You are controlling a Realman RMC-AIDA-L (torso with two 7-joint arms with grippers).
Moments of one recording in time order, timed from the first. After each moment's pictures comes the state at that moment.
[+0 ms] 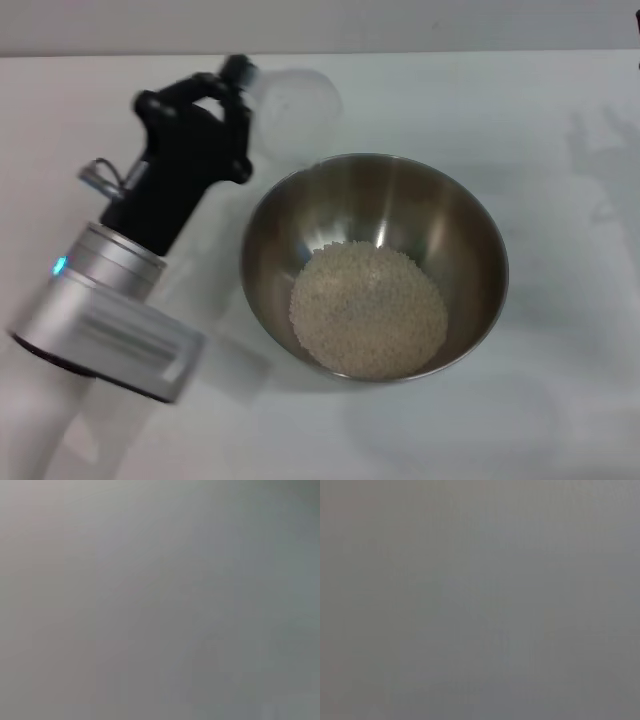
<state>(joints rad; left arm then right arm) -0.39 -2.08 -0.55 -0.48 2.35 1.39 0.86 0.41 2.06 -2.13 -0.21 0.70 -1.46 0.17</state>
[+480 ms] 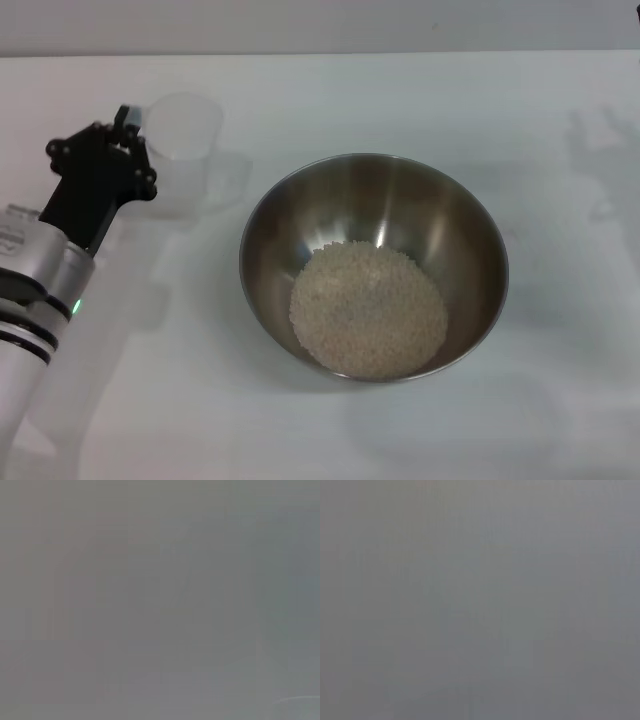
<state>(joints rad) -0.38 -2.08 -0.67 -0.39 2.21 1.10 0.21 0.42 2.06 -2.12 -0.21 0.70 -1.46 0.20</state>
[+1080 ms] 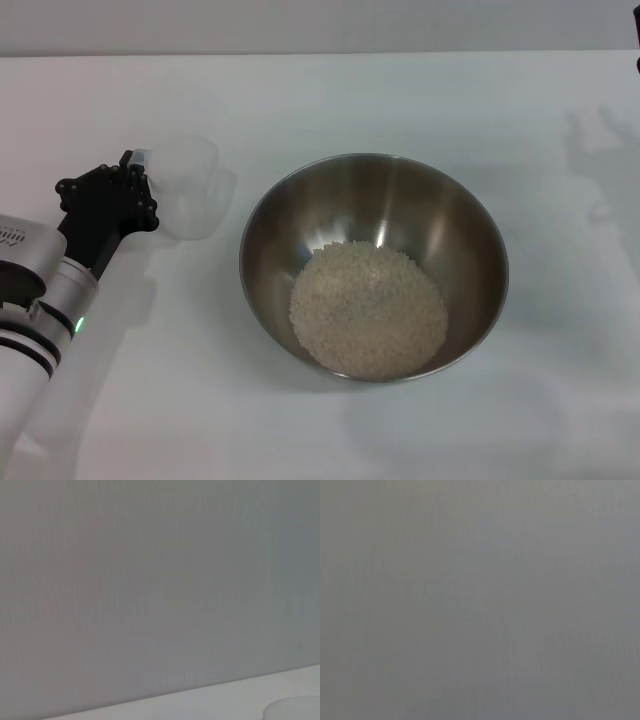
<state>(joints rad) -0.38 -2.08 -0.68 -0.37 2.21 0.95 0.10 0.41 2.06 -2.13 -0.22 0.69 -1.47 0.21</state>
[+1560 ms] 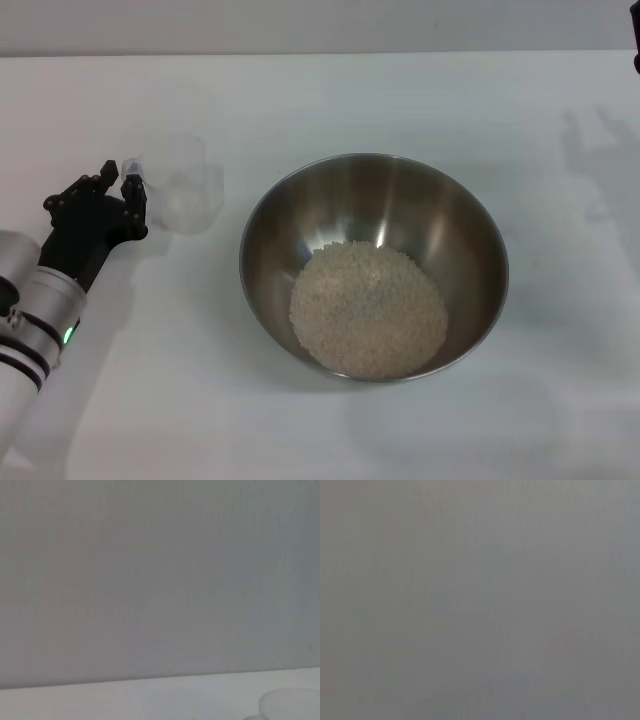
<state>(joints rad) -0.36 -2.08 -0.68 -0.36 2.21 0.95 -0.02 0.42 2.06 -2.13 -0.21 0.69 -1.46 0.22</state>
